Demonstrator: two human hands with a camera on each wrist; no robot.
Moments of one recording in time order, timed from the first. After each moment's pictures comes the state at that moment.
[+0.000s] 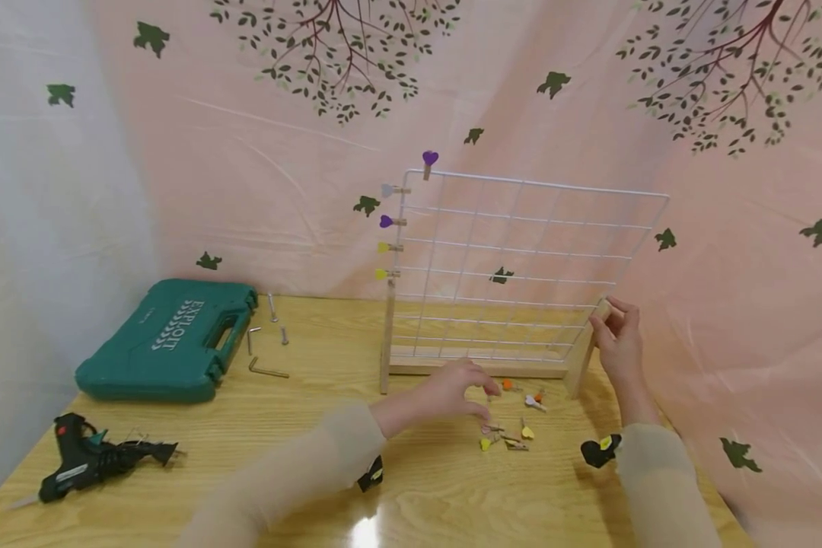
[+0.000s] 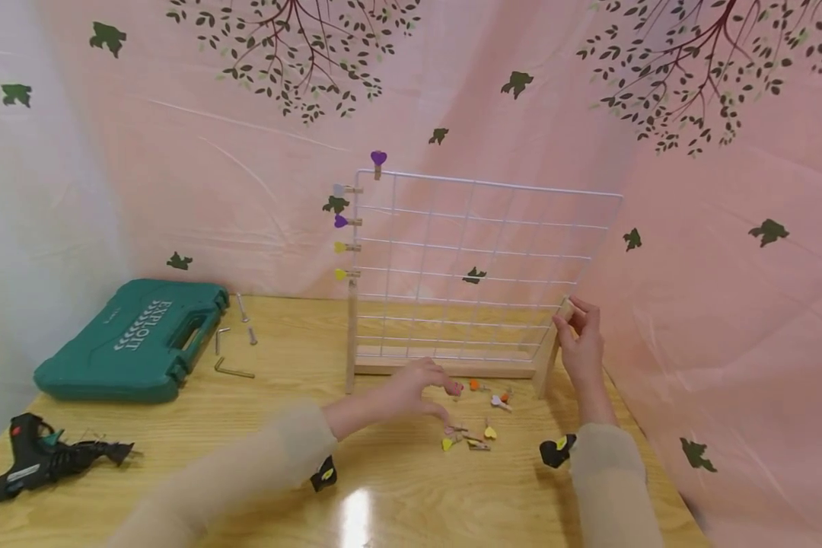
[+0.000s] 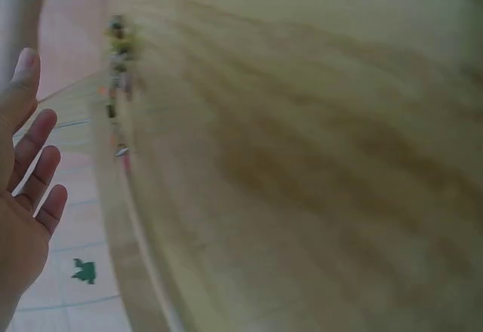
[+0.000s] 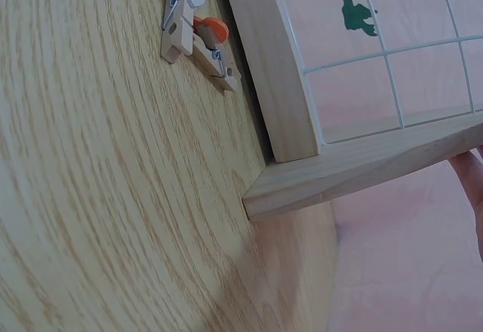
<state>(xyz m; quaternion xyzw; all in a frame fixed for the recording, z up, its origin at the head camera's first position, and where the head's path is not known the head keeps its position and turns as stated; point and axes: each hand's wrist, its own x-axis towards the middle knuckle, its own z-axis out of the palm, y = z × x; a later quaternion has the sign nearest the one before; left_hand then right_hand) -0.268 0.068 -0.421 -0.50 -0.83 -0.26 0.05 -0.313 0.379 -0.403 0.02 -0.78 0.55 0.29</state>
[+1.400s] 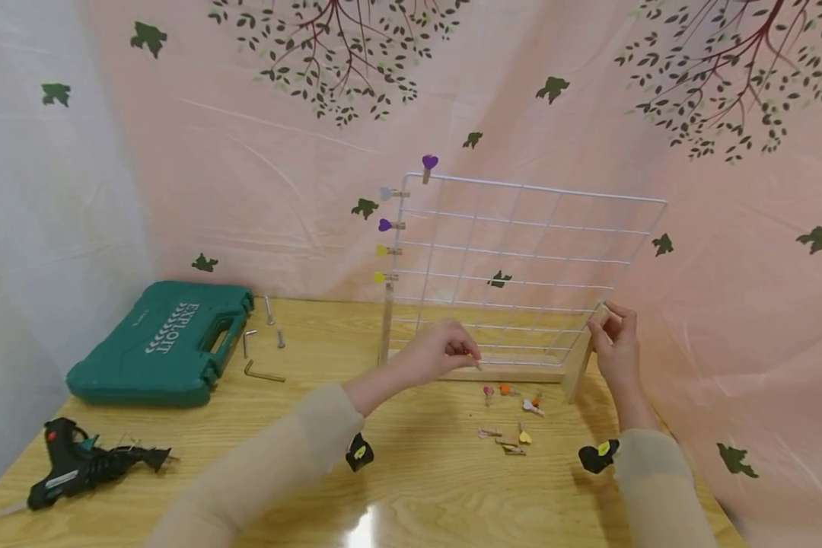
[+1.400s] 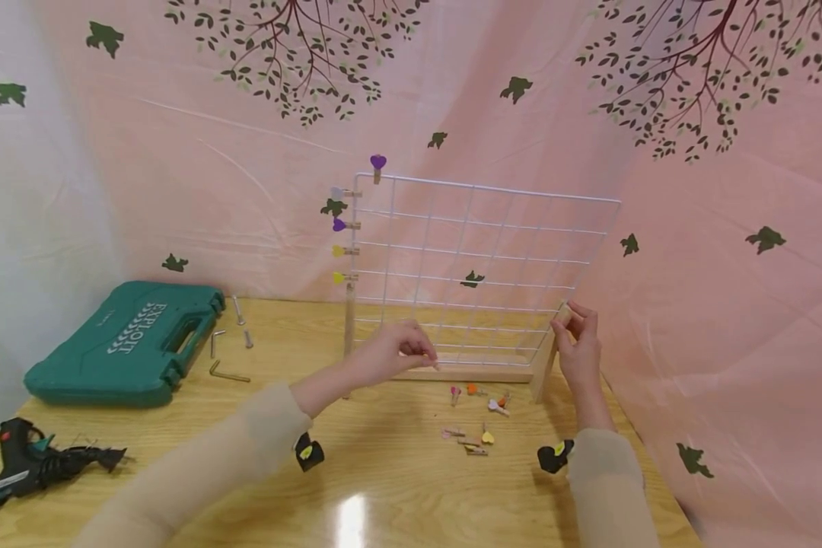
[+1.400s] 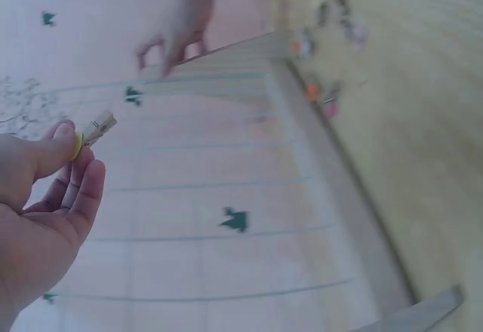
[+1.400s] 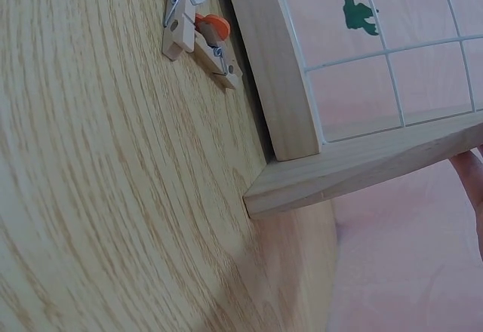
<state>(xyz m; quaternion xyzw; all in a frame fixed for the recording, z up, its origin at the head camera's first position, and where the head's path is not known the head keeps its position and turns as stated) -0.275 0.037 -0.354 -0.40 -0.83 -0.40 0.04 -0.302 0.367 -0.392 0.03 -0.79 0.54 0.30</state>
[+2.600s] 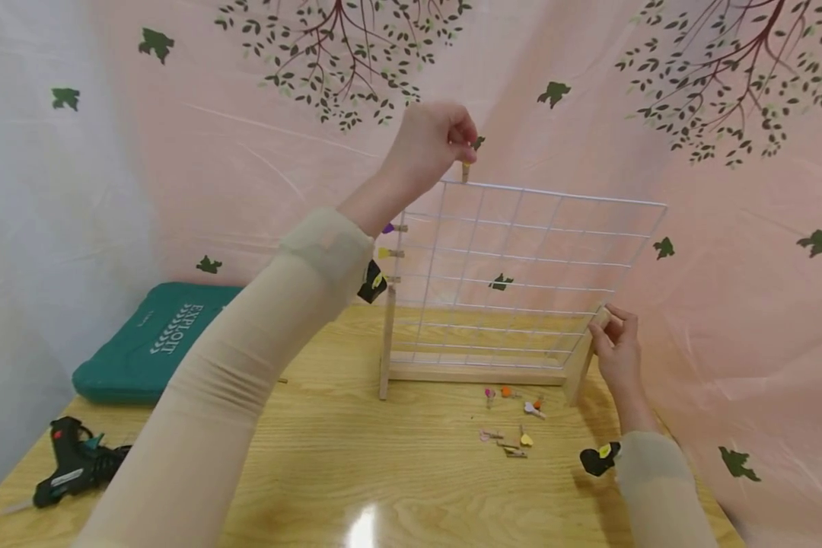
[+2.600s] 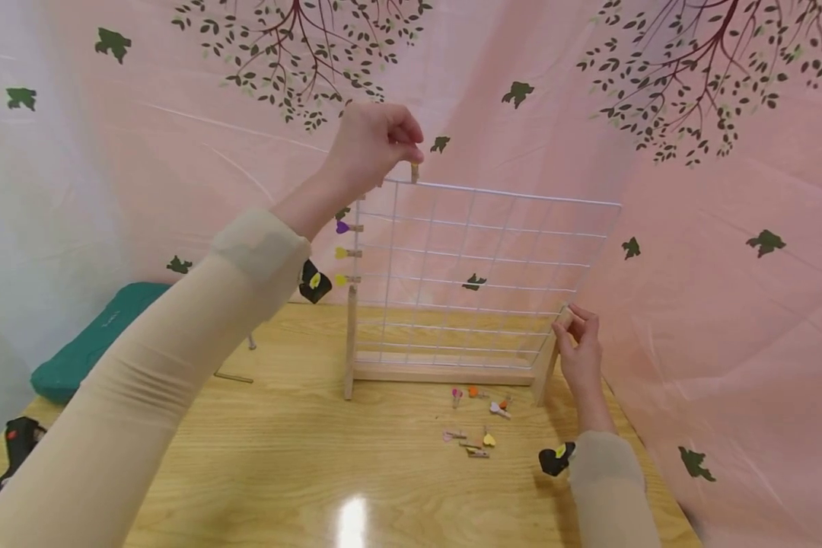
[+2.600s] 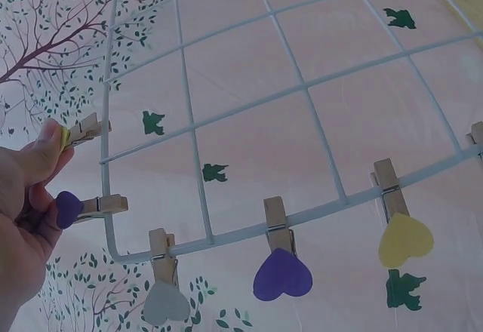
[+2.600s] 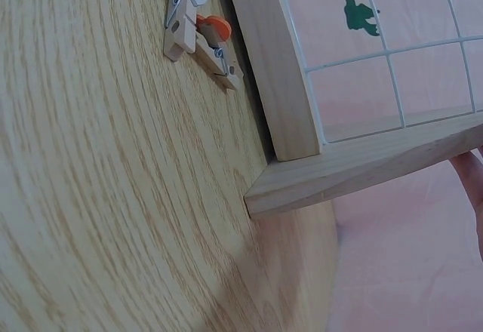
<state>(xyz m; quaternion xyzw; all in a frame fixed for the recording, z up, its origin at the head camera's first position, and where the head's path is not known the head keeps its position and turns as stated) -0.331 0.011 -0.121 -0.30 -0.85 -0.35 0.27 -0.305 0.368 -0.394 0.03 -0.78 0.56 0.29</state>
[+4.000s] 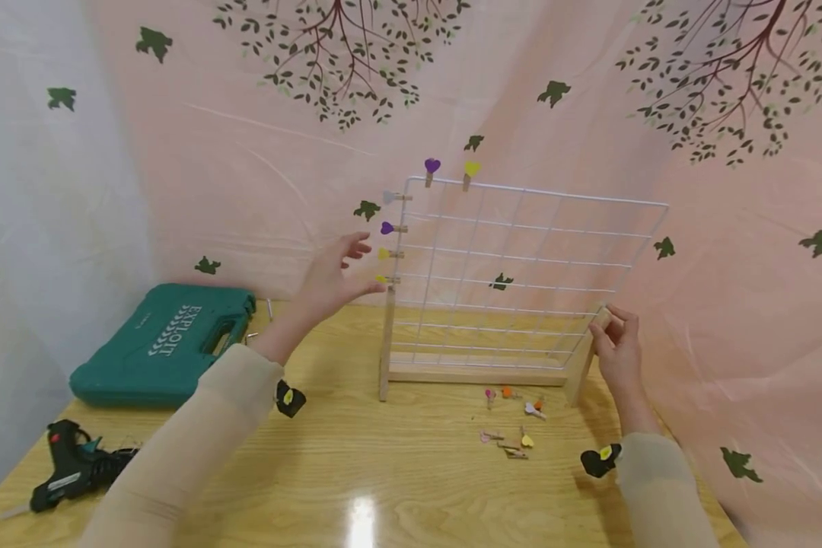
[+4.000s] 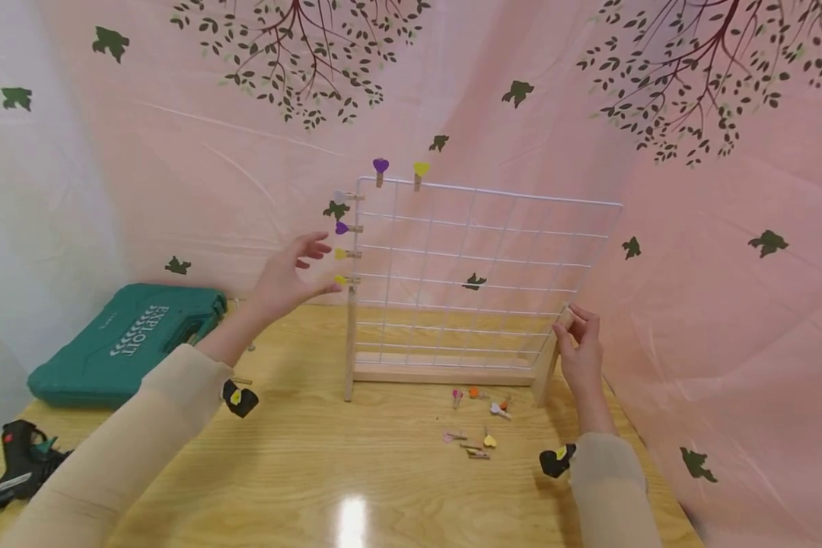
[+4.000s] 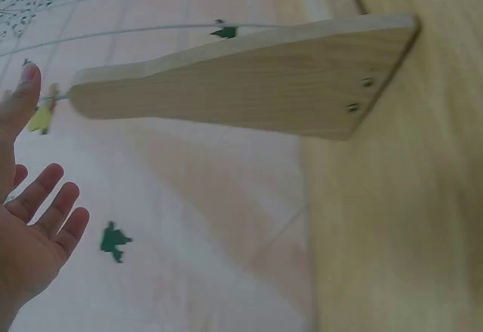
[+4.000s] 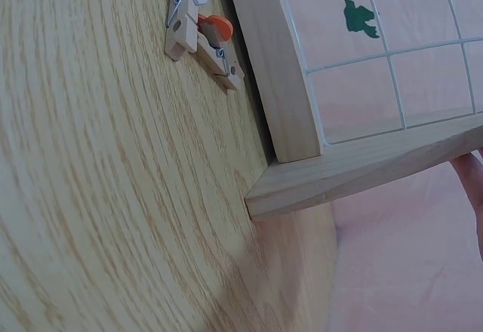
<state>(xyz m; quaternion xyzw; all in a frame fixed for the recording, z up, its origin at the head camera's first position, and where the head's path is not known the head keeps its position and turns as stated) -0.328 -0.091 -0.309 -0.23 -0.85 -0.43 0.20 -0.300 0.367 -0.391 0.04 -0.78 0.54 0.31</state>
